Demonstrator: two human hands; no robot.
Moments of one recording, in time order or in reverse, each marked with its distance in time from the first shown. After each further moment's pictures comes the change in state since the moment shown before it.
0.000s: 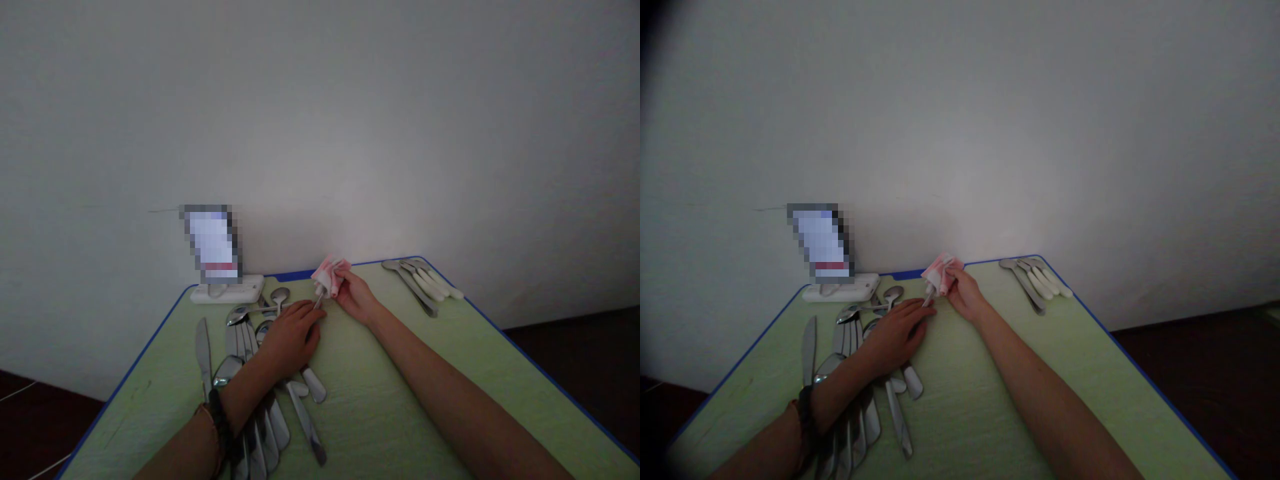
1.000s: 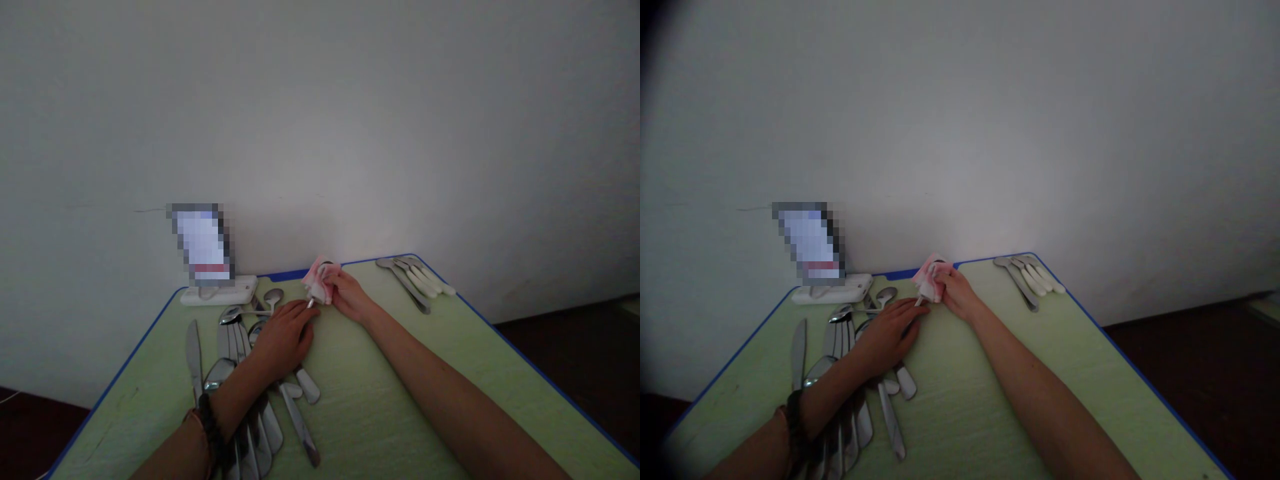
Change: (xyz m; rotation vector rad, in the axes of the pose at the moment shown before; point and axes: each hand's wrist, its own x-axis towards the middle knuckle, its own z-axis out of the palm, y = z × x) left_hand 0.000 -0.001 0.003 0.034 -0.009 -0.002; right_hand -0.003 0.004 -0.001 -0.156 -0.030 -0.037
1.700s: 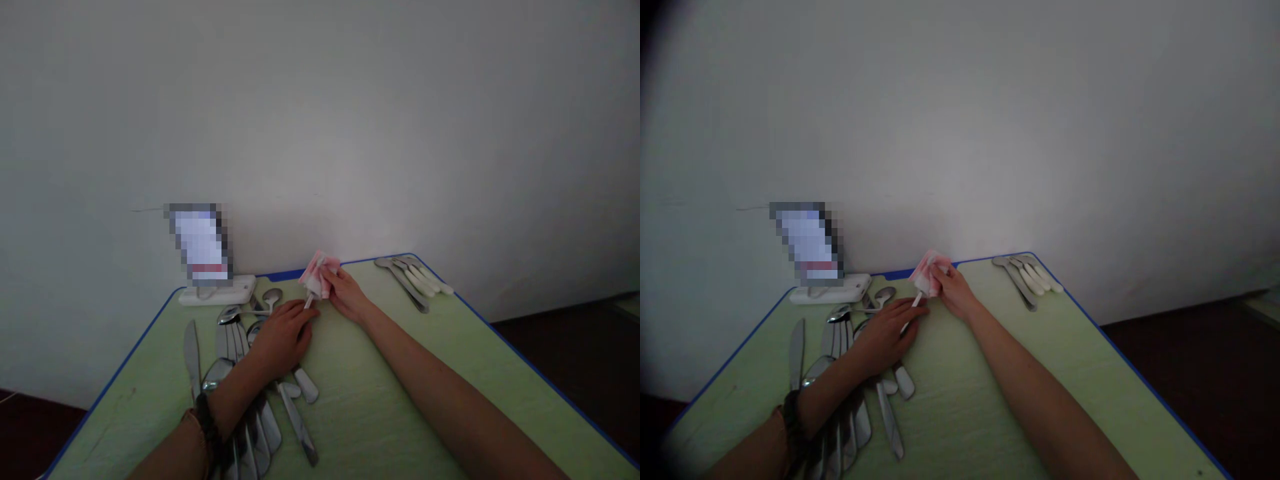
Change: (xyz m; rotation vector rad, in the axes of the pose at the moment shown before) left_hand 0.000 -0.001 0.000 0.001 0.012 0.018; right_hand 0.000 0.002 0.004 0.005 0.010 -0.074
